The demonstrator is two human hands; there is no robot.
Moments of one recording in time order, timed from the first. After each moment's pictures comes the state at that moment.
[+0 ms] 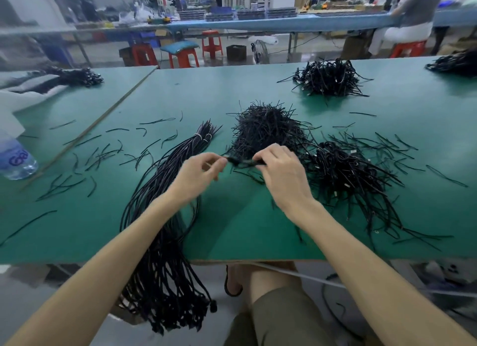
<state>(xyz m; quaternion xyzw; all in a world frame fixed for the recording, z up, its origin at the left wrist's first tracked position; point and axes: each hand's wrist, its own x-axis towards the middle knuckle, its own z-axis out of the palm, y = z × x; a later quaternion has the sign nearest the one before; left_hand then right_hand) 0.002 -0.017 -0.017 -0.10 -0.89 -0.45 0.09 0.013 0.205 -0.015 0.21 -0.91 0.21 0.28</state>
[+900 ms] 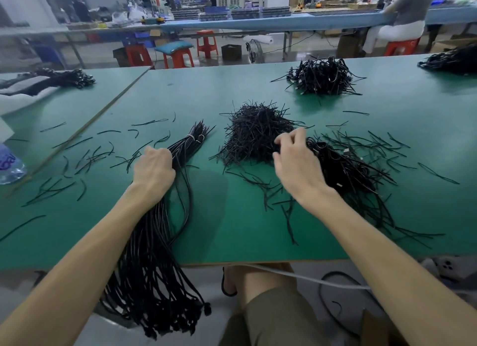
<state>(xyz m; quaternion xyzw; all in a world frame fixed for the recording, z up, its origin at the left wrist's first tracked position) -0.009 -0.052 0.008 0.12 -0.99 -0.01 0.11 0.003 0.236 0.009 0.08 -0.95 0.21 0.22</state>
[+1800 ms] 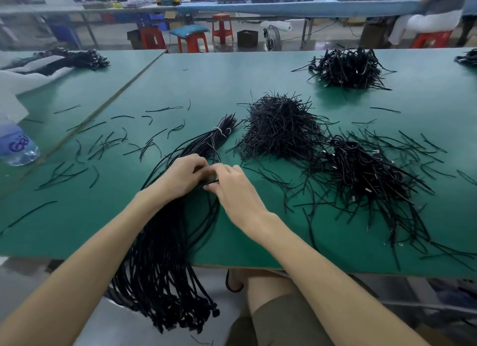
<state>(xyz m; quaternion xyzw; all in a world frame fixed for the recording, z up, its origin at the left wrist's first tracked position) -0.019 -0.068 -0.033 -0.09 -0.96 -0.26 0.03 0.021 0.106 -0.040 0.26 -0.90 0.34 0.08</state>
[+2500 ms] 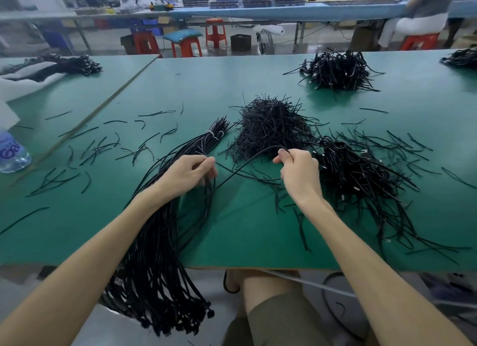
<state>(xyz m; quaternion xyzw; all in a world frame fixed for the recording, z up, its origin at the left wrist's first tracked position) -0.014 -0.049 -0.023 -0.09 -0.91 -0.41 -0.01 -0.012 0.214 -0.020 -0.05 -0.87 0.49 0.10</state>
